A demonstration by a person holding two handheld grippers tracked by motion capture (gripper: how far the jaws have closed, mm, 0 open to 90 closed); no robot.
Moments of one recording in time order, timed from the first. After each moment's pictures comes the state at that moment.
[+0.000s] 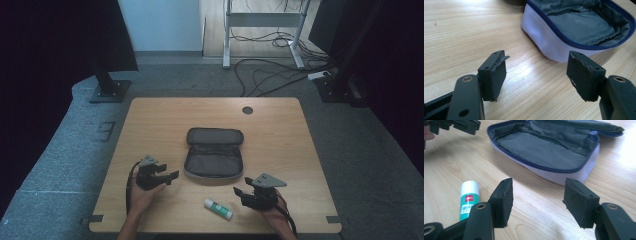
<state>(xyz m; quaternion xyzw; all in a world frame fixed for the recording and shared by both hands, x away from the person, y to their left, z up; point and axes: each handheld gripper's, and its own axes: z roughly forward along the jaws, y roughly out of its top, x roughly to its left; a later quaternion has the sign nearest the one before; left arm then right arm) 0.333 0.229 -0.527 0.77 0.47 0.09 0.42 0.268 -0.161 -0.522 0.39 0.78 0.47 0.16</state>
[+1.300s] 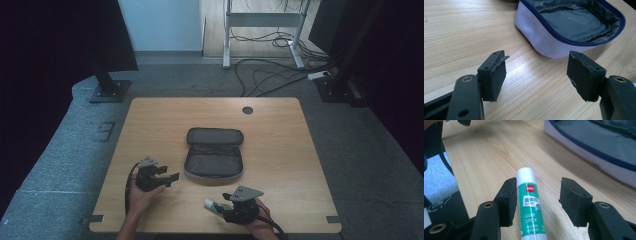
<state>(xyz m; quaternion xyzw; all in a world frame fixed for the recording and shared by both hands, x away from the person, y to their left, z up) 0.328 0.229 -0.524 0.78 0.46 0.08 0.43 0.242 -0.108 -0.530 0.31 0.83 0.46 0.10</state>
